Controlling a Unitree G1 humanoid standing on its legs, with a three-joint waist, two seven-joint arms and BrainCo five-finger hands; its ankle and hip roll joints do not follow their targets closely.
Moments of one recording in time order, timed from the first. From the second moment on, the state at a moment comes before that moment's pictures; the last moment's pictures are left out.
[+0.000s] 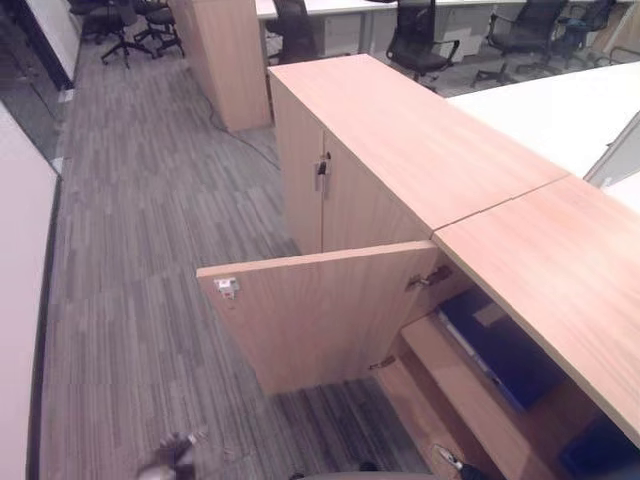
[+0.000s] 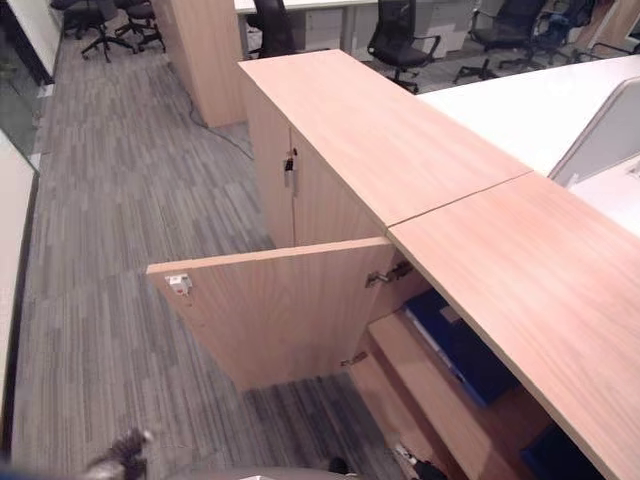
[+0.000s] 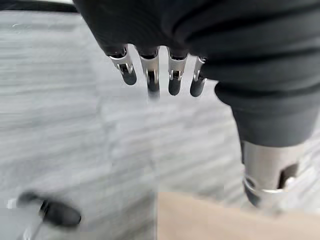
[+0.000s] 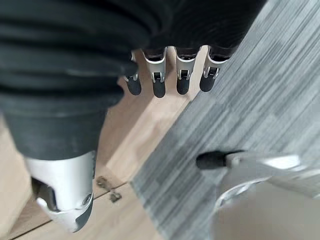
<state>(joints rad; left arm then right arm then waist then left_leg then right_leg) 0.01 0.41 0.02 1.11 -0.31 -0.05 0.09 0.06 -0.23 -0.02 1.30 0.53 -0.02 -0.02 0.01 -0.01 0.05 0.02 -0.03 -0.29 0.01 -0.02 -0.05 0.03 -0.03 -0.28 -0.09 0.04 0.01</state>
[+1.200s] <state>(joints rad) -0.18 0.67 -0.07 0.61 -0.29 -0.04 0.05 0.10 -0.26 -0.10 1.27 0.43 0.03 0.04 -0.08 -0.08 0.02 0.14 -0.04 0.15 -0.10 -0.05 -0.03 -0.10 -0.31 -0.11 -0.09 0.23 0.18</state>
